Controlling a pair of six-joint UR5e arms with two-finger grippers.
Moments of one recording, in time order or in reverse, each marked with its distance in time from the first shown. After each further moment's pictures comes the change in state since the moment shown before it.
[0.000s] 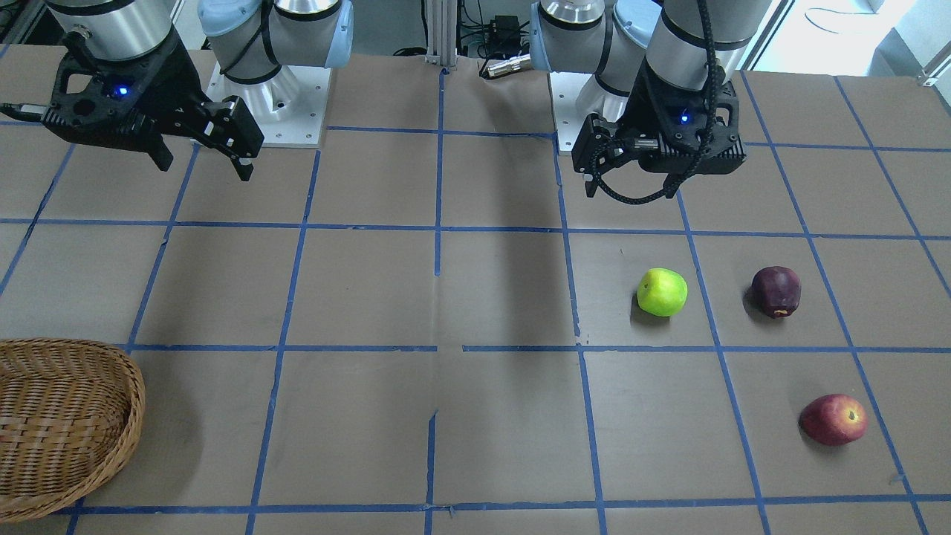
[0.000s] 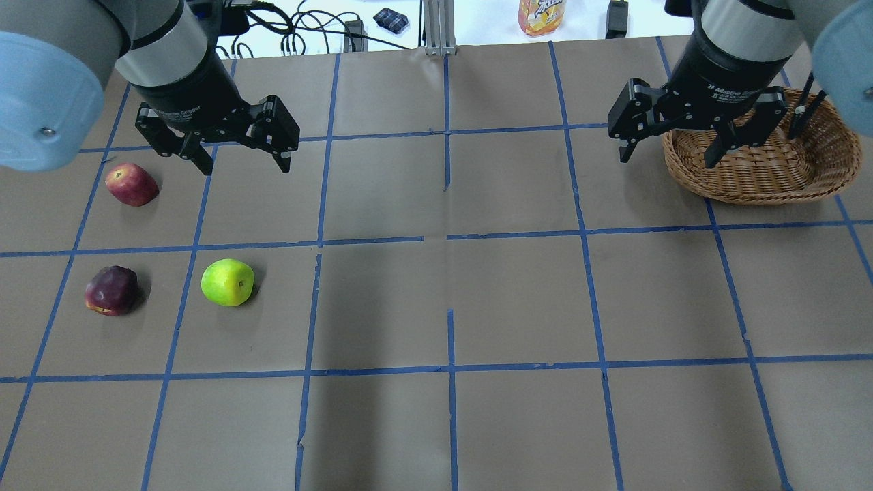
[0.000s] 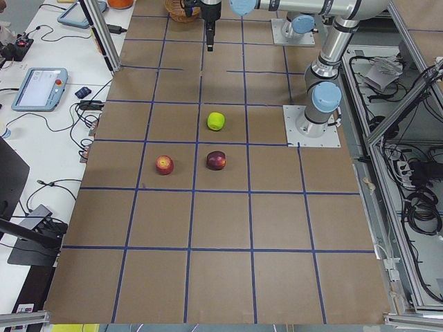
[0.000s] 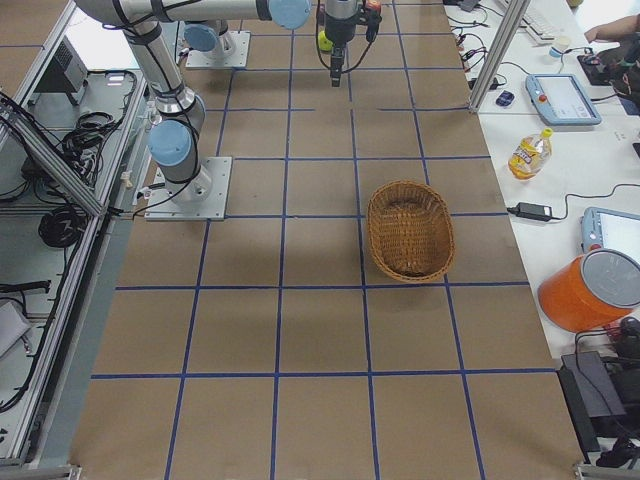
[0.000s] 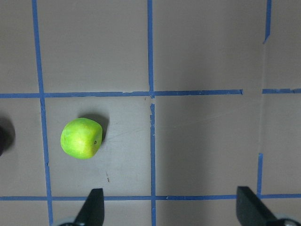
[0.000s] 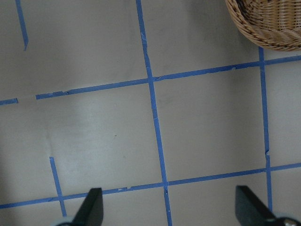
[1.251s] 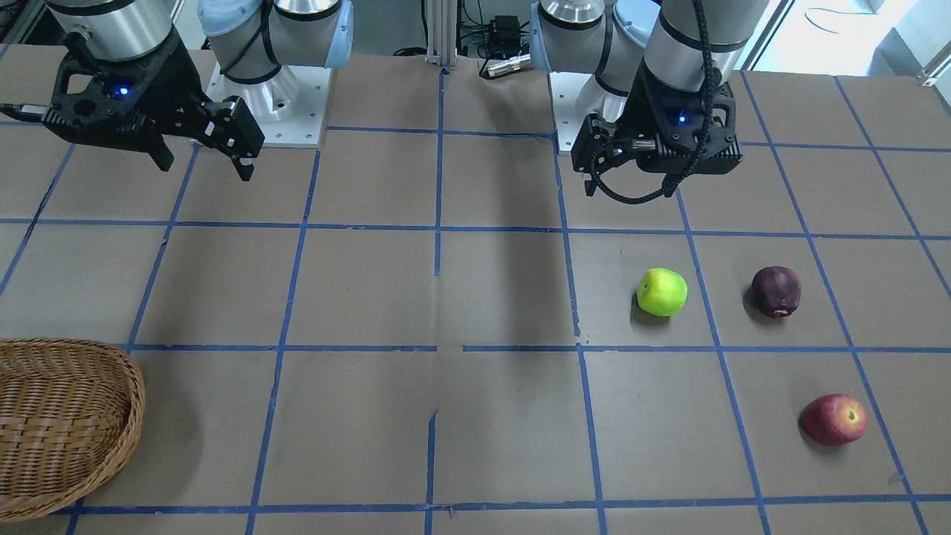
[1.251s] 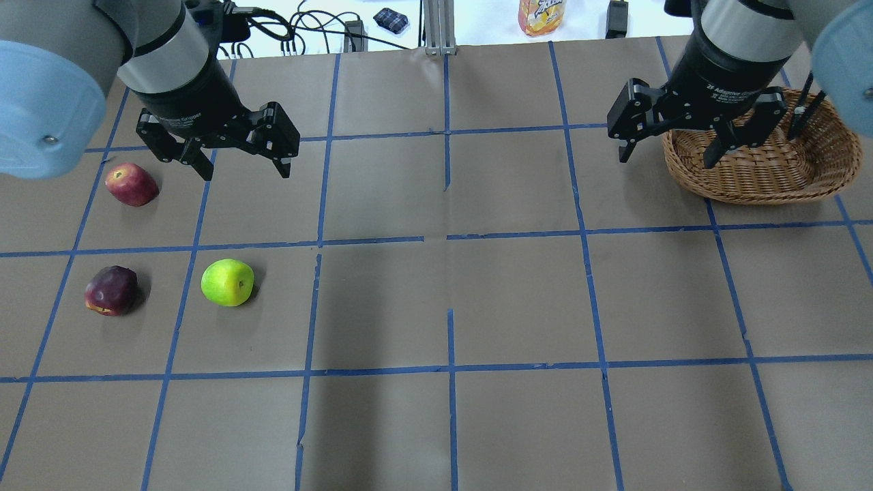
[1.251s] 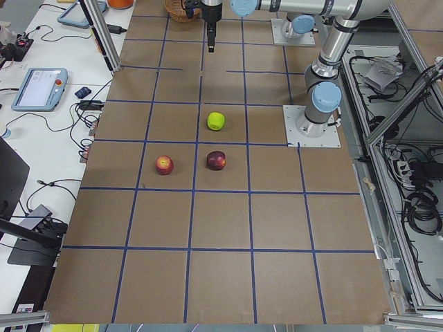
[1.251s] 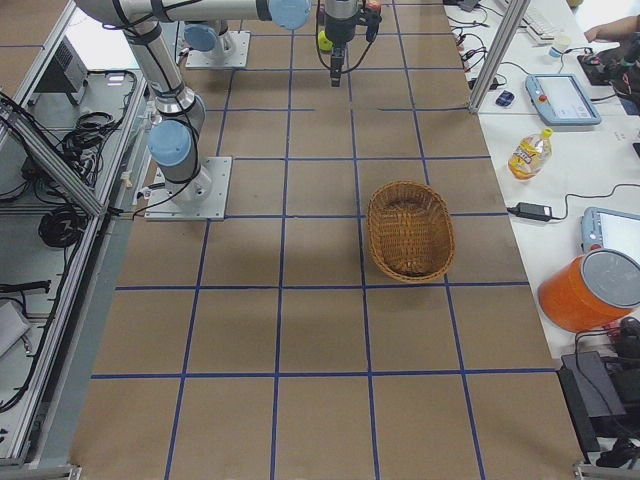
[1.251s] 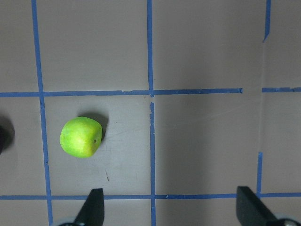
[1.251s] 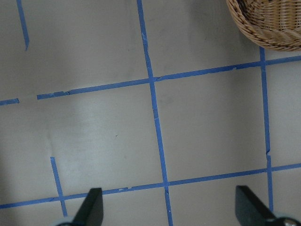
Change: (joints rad) left arm 0.001 0.007 -0.016 0.001 0.004 0.002; right arm 0.000 0.000 0.000 -0.001 0.003 0.000
